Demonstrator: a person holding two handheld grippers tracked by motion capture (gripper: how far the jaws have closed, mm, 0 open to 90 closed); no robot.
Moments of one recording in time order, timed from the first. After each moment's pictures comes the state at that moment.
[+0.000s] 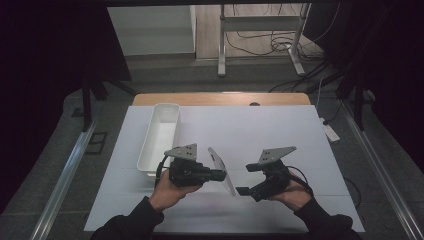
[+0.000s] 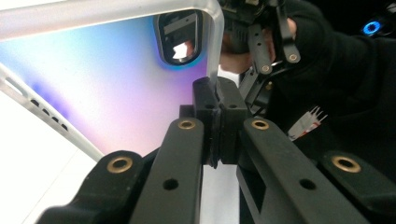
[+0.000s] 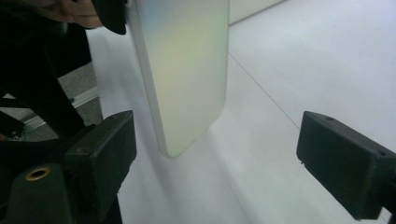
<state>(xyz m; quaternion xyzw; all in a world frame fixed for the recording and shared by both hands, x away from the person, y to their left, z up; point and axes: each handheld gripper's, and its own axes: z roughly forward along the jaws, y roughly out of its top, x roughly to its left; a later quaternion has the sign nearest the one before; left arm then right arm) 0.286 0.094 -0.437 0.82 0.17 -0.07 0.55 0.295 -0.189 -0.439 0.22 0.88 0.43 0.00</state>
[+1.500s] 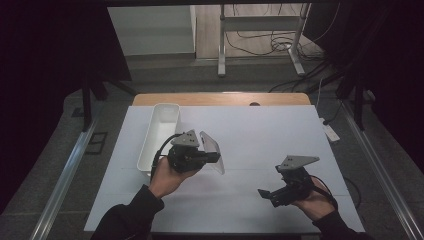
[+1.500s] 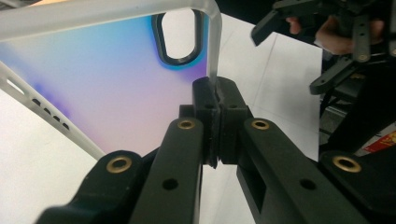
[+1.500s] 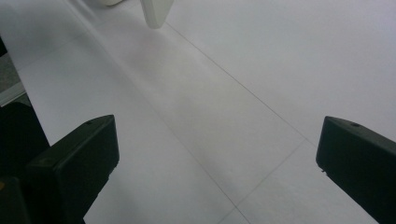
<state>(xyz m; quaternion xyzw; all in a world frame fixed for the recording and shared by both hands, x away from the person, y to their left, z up) 0.313 0.098 -0.421 0.84 0.24 0.04 0.49 0.276 -0.240 -0.442 0.31 0.87 0.37 0.10</state>
